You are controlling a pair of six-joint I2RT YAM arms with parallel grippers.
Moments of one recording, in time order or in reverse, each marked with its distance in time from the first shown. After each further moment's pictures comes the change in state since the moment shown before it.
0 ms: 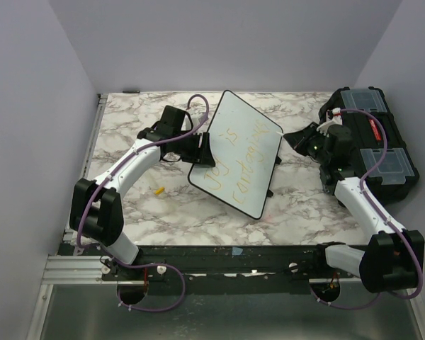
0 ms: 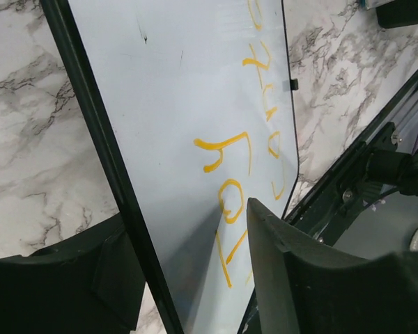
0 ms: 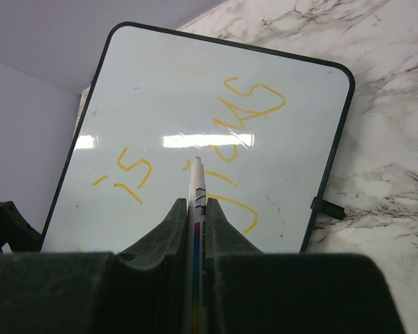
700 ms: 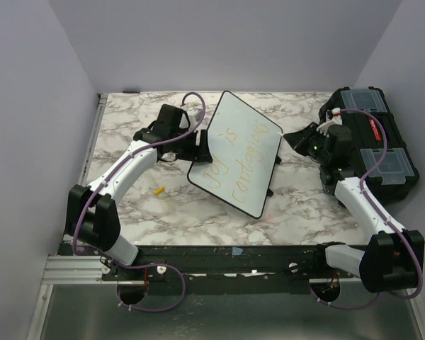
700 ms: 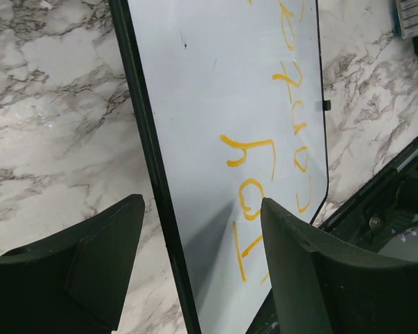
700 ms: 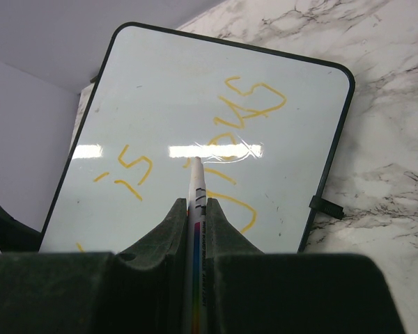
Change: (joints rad) left arm 0.000 -0.036 0.000 -0.003 -0.123 0.001; right arm 0.000 0.000 0.000 -0.002 -0.002 -0.002
